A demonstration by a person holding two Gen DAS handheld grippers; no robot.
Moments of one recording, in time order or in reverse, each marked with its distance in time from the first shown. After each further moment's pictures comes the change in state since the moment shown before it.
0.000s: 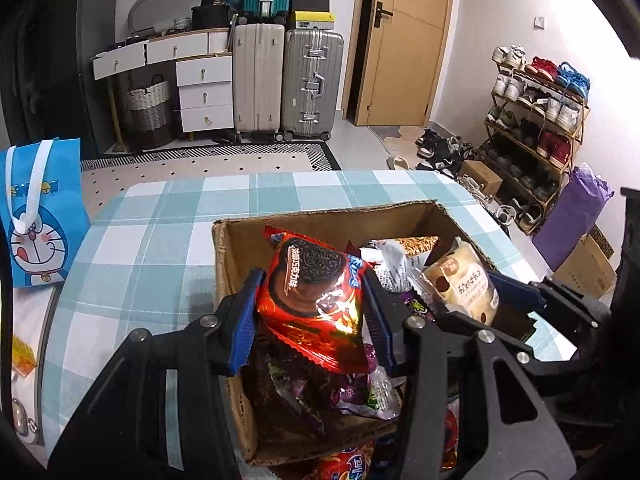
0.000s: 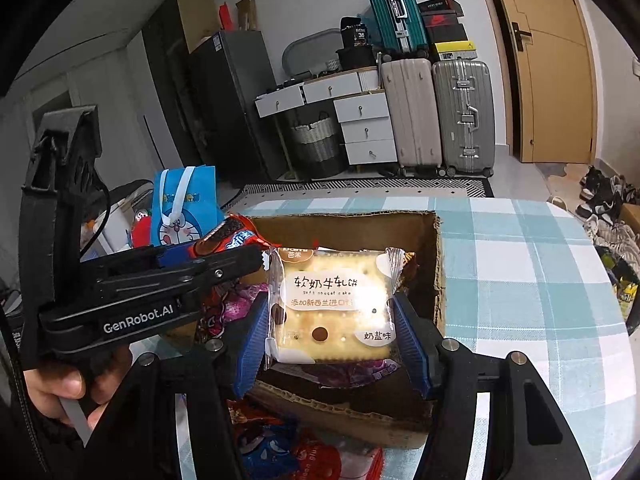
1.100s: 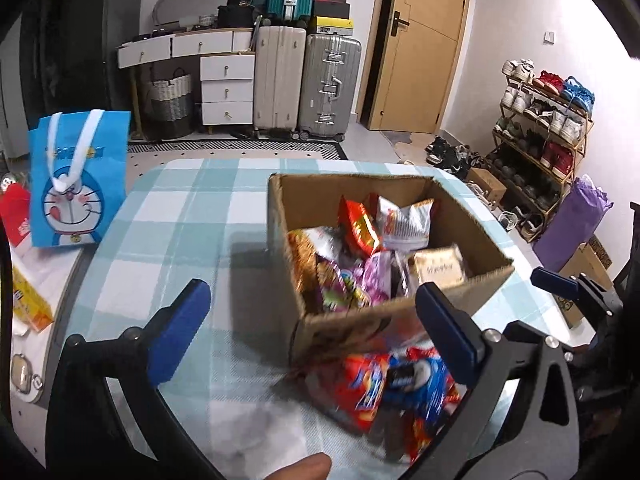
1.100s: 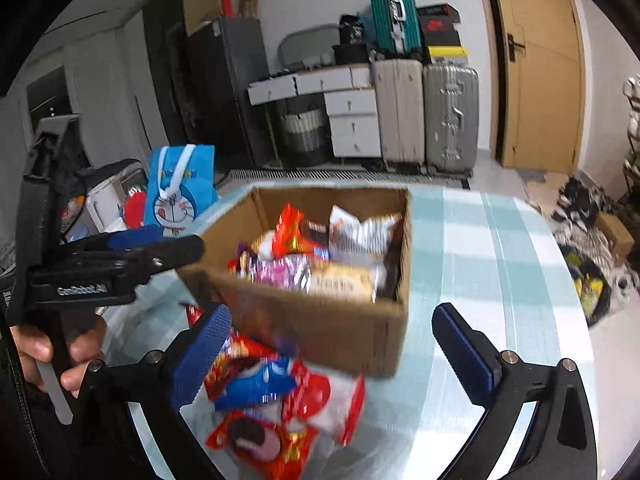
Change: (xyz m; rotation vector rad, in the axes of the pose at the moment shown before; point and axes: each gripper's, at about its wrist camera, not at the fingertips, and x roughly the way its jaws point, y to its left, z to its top) left arm -0.078 0.026 -0.056 -0.063 -0.021 0.036; right arm -0.059 0.016 -0.031 -0.046 0.042 -0.095
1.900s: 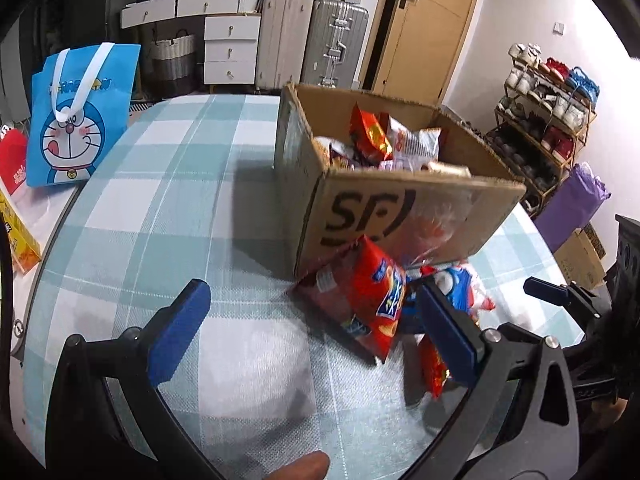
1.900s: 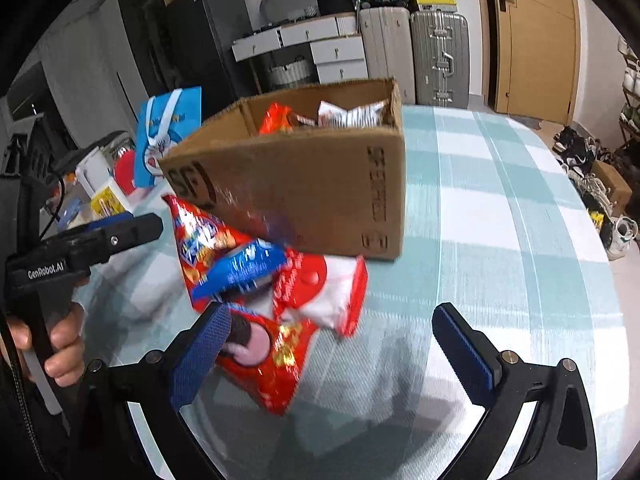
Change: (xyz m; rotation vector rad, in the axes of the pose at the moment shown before) left arm 0.007 0.012 -0.069 -0.044 0.129 -0.028; right arm 0.010 0.002 -0.074 0.059 0.183 -0.017
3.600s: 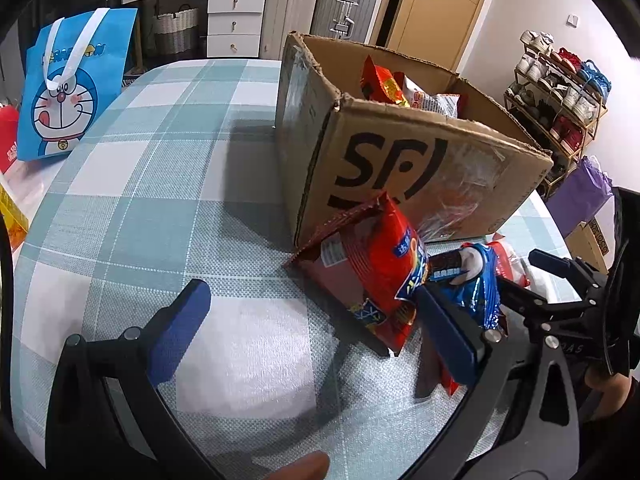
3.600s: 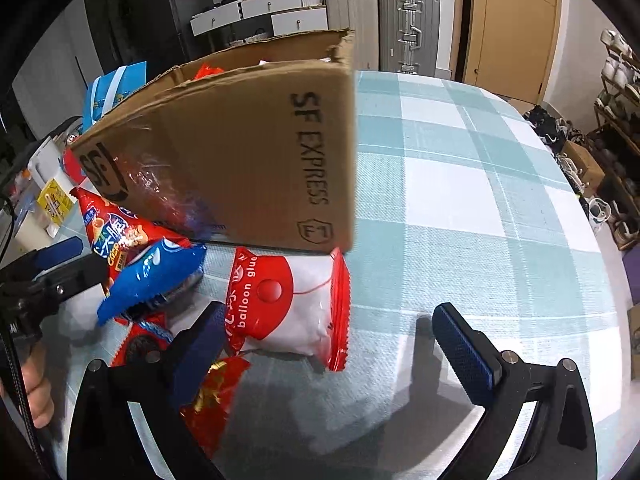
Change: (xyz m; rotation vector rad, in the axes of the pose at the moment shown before) left arm 0.040 0.001 -0.013 -0.033 0.087 0.009; right arm 0.052 -0.023 0.017 0.025 0.096 -0.157
